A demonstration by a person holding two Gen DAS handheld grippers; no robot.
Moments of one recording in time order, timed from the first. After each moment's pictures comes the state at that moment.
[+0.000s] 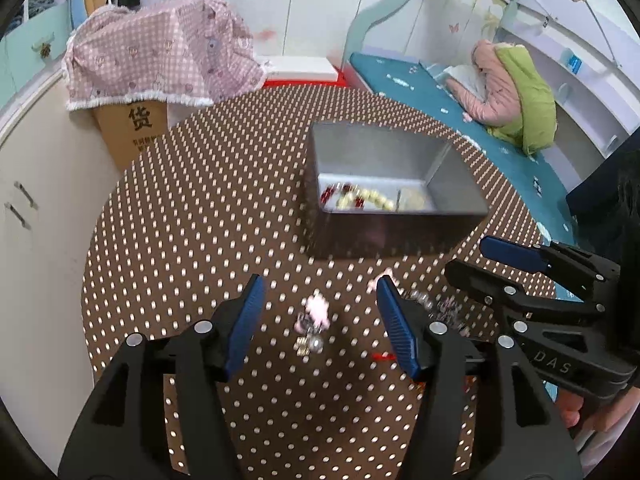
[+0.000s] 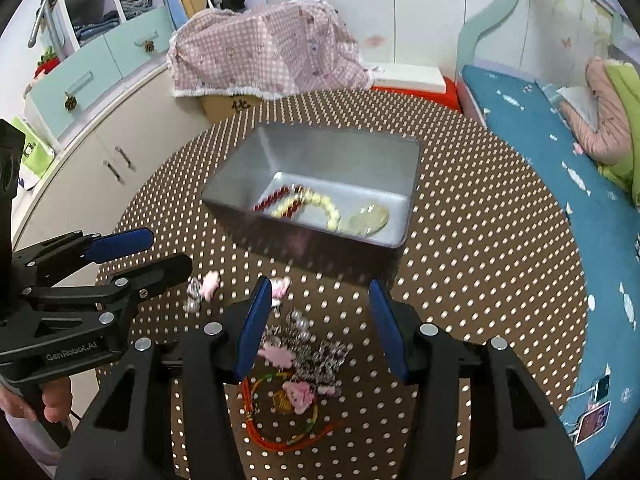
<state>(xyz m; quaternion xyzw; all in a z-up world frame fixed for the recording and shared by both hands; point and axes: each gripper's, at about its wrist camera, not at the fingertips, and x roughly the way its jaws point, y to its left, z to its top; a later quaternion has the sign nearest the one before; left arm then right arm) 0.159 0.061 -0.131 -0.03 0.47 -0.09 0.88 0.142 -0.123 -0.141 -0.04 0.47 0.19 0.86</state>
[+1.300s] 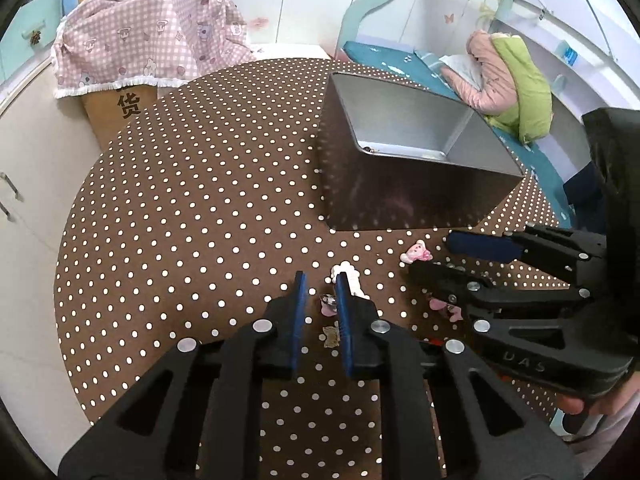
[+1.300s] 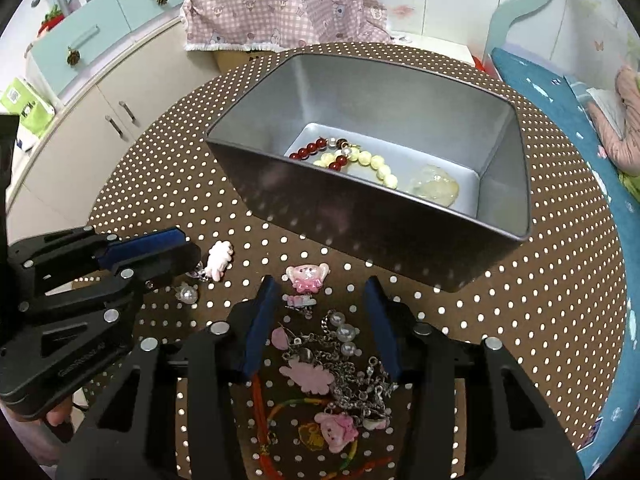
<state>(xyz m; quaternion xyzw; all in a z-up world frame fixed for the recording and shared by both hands) 0.168 0.078 -0.169 -0.03 0.48 -0.11 0.87 0.159 -0.083 -0.181 -0.09 0.51 0.21 0.83</state>
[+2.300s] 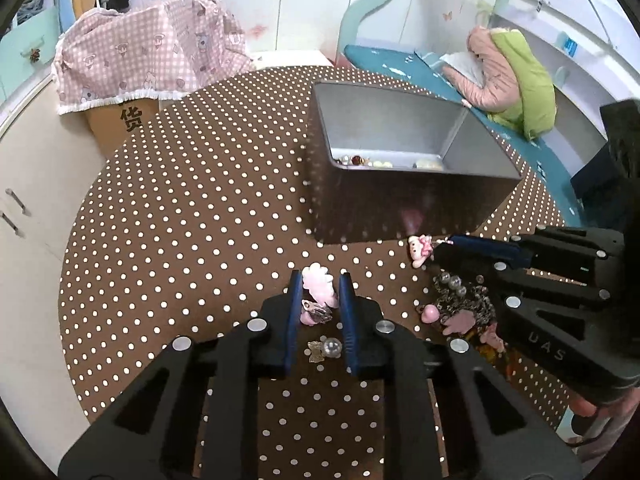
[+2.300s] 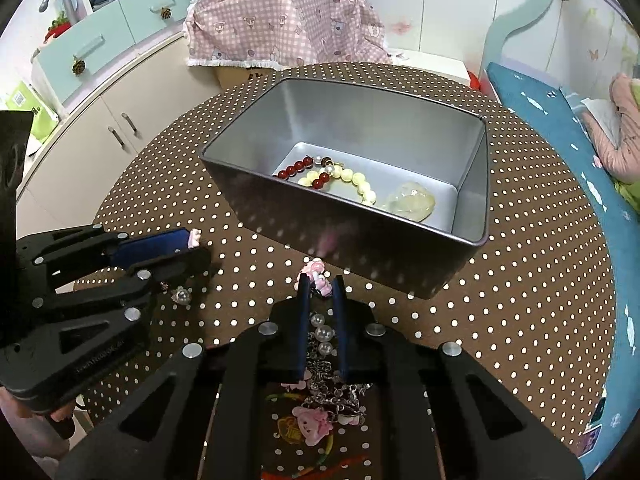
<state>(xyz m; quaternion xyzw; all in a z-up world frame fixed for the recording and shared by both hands) 0.169 0.059 -0.166 -0.01 0.46 -0.10 0.88 0.154 -0.098 -0.168 -0.08 0.49 0.22 0.84</state>
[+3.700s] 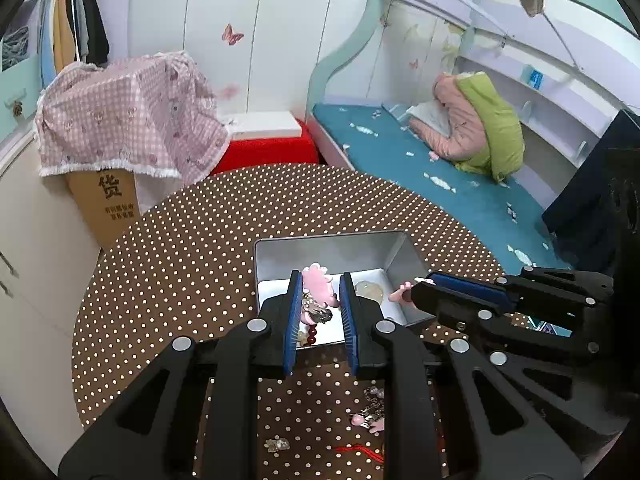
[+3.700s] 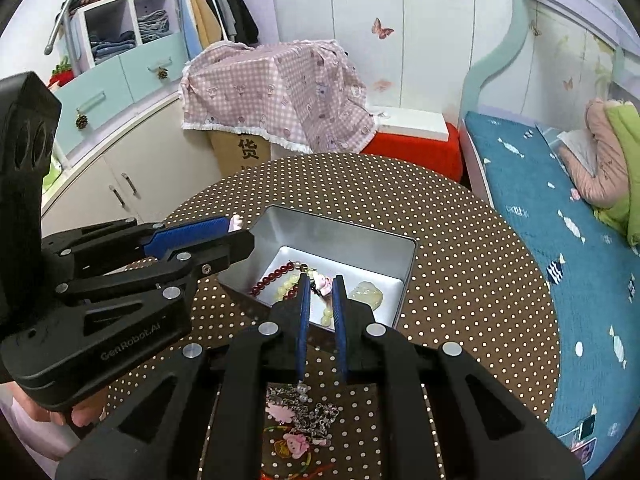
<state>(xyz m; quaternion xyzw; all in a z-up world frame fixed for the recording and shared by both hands) 0.212 0.028 -0.083 -0.01 0.38 -0.15 0.91 0.165 -0.117 -0.102 -0.05 0.41 0.20 0.89</state>
